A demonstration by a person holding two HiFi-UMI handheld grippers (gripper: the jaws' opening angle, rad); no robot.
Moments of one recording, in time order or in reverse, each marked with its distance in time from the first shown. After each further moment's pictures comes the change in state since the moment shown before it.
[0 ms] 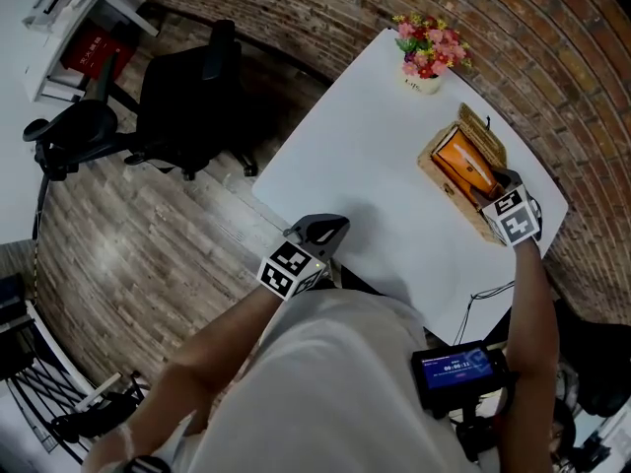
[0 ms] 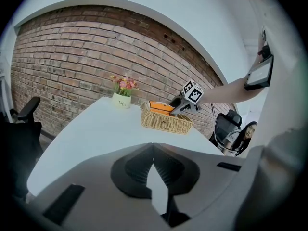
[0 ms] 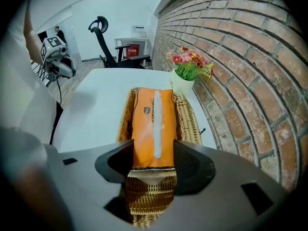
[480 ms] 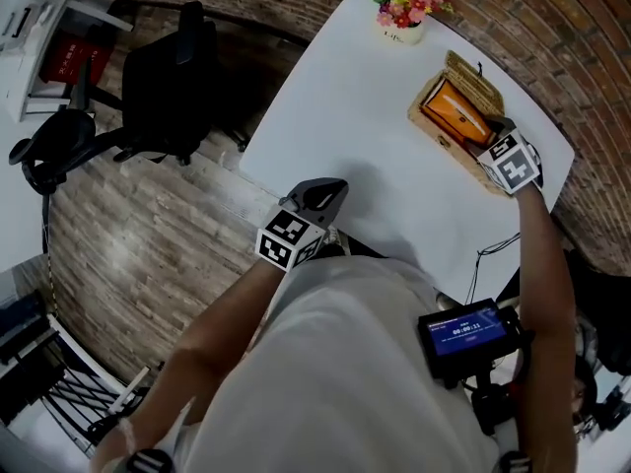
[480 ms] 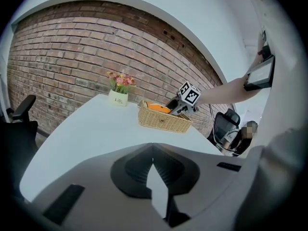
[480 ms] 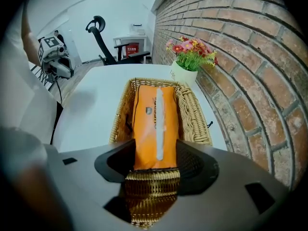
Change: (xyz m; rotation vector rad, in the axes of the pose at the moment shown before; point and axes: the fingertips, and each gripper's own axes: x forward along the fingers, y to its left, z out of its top) left arm 0.013 -0.003 0.001 0.001 0.022 -0.019; right arm 0.023 0.004 -0.010 0.021 0.020 0.044
